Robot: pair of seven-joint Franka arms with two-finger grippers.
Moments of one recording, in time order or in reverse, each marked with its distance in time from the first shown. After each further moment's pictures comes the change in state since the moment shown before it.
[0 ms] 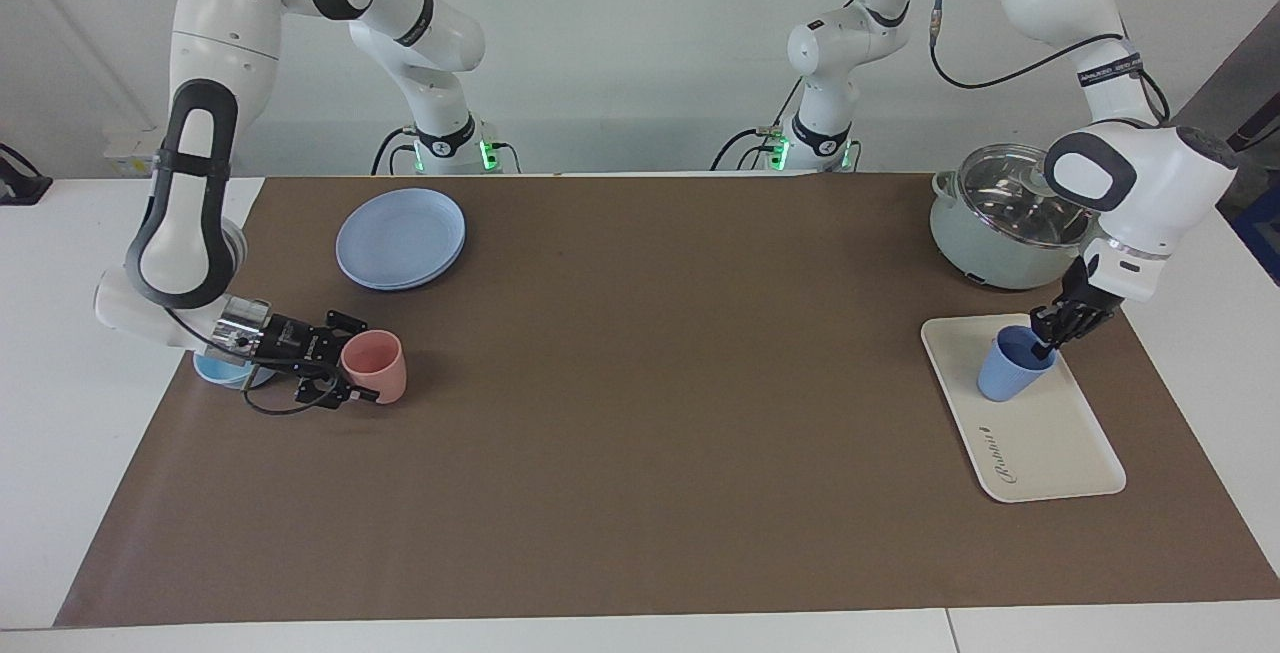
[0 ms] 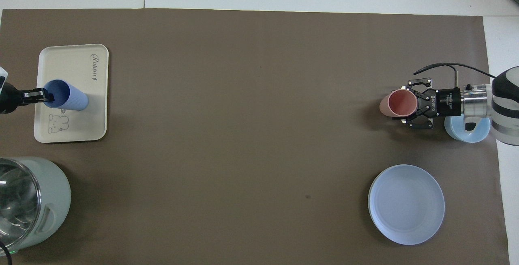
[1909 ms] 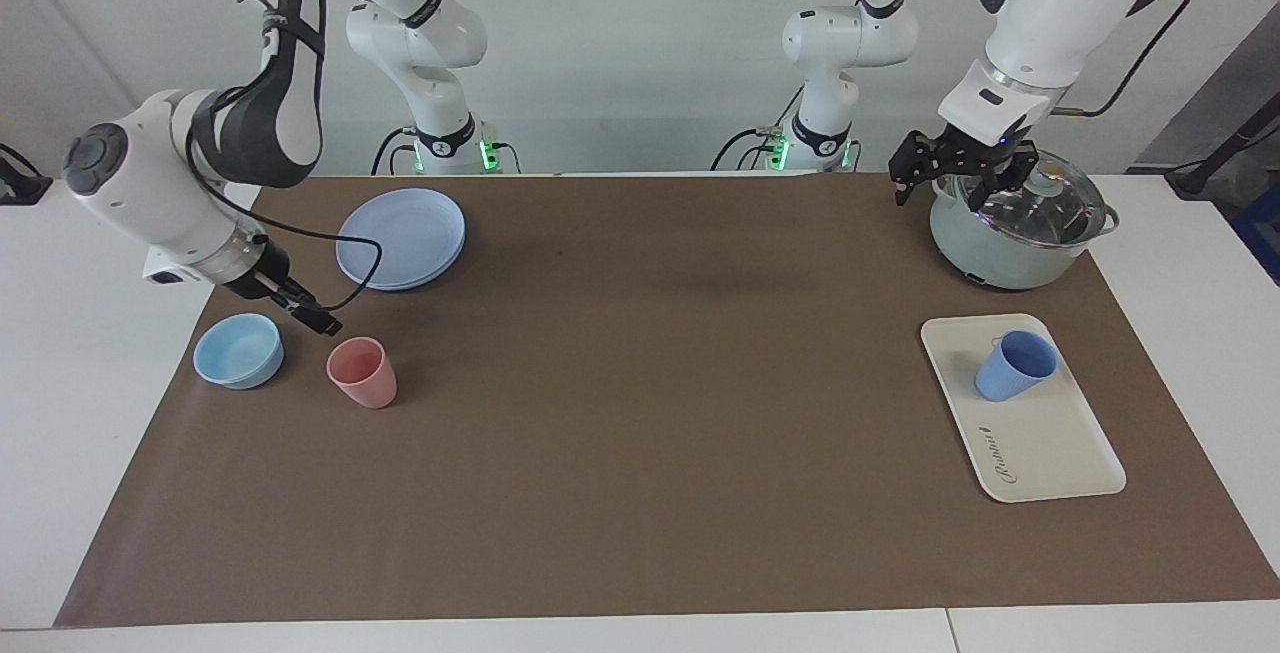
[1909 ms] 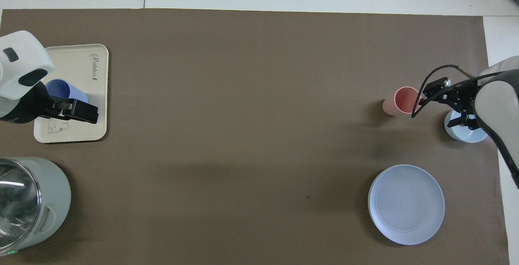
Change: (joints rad) left arm -0.376 -0.268 -0.014 0.309 0.199 -0.801 -0.254; right arm 0.239 -0.344 -0.014 0.018 -0.864 0.005 -0.244
